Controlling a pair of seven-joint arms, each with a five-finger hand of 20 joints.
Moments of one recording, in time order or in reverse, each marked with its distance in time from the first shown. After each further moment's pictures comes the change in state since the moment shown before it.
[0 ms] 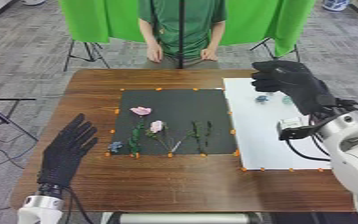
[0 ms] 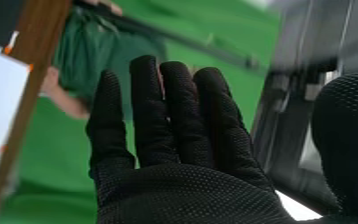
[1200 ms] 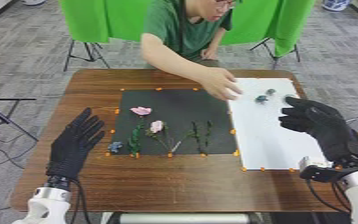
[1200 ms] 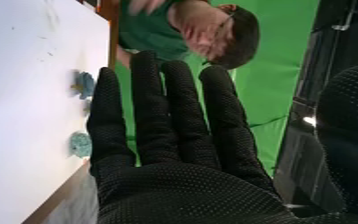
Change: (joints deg) left arm -4.5 -1.5 1.7 2.1 0.3 -2.1 -1.4; right arm -21.2 -10.5 11.2 -4.9 -0.2 2.4 -3.9
